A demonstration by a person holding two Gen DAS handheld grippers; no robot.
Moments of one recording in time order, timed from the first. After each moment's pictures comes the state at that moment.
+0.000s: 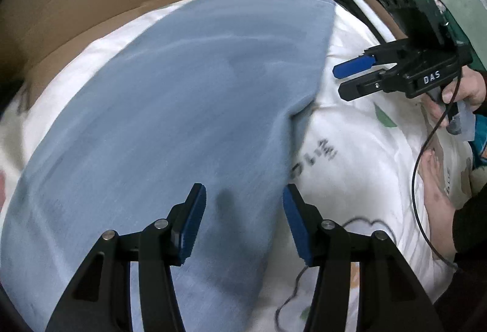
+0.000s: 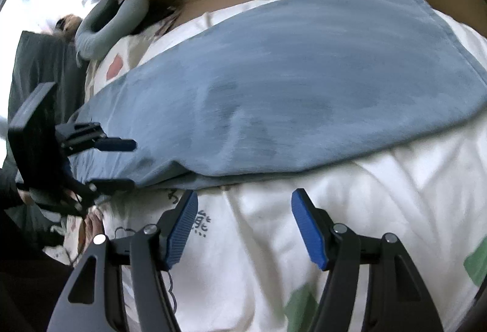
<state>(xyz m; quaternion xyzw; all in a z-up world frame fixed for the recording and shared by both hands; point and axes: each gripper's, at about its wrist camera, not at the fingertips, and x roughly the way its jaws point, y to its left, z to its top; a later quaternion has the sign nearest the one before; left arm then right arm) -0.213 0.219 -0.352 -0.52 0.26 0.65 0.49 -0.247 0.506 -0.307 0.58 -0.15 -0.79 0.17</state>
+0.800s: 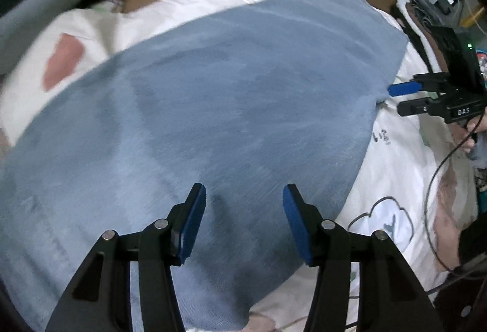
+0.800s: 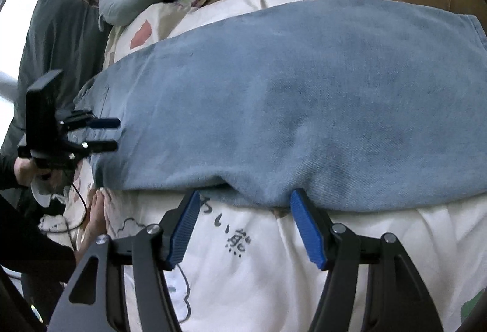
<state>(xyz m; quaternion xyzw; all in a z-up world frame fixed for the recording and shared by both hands) -0.242 0.124 -0.348 -0.58 0.19 0.71 0.35 -0.264 0.465 -0.306 0.60 -0.09 -0.76 0.24</state>
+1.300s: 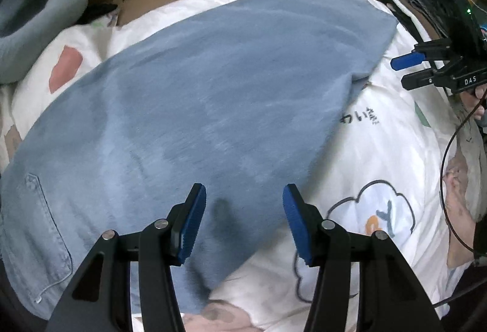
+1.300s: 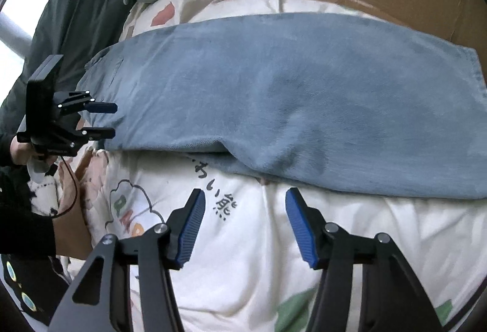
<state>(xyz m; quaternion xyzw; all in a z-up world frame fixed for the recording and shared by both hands) -0.183 0.138 -0.343 -0.54 0.22 0.73 0.34 -0.239 0.479 -0.284 0.58 -0.02 -0.77 0.28</state>
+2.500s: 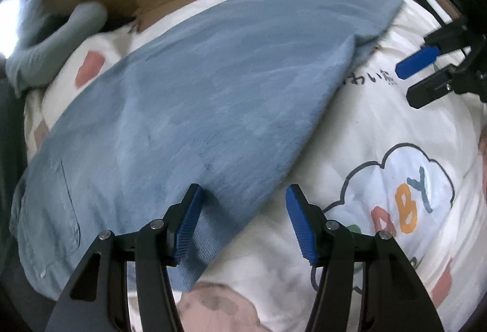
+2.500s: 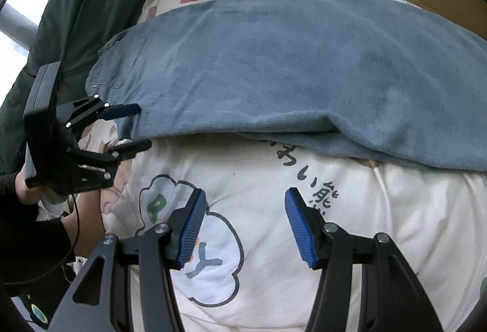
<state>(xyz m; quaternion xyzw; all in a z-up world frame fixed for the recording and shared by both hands) -0.136 0.122 -0.370 -0.49 0.29 0.77 0.28 -0.207 0.390 -0.298 0.60 -0.04 -0.75 0.29</state>
